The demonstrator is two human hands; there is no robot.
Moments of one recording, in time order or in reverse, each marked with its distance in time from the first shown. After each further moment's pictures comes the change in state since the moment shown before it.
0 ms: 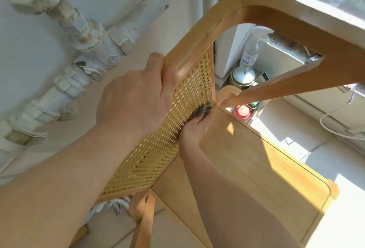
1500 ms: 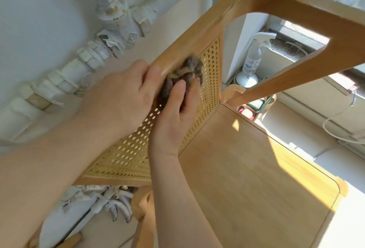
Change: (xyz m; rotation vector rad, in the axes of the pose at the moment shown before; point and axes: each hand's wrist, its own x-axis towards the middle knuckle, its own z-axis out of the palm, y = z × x) left_hand -0.047 -0.031 -0.013 -0.200 -0.110 -0.157; right_hand -0.113 -0.019 0.011 0.368 -0.172 -0.518
